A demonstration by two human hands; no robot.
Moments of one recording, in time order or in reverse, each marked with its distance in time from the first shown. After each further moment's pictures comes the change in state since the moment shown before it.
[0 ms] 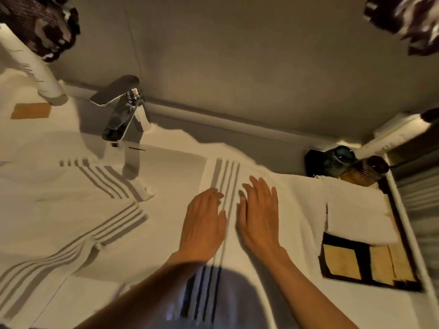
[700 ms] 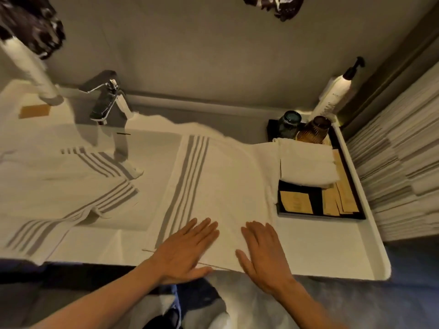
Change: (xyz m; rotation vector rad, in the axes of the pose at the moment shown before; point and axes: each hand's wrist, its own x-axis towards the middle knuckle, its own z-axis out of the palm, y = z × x) left_hand -0.153 0.017 -0.010 0.436 -0.651 0.642; right_hand -0.222 0.081 -0.068 -0.062 -0.339 -0.114
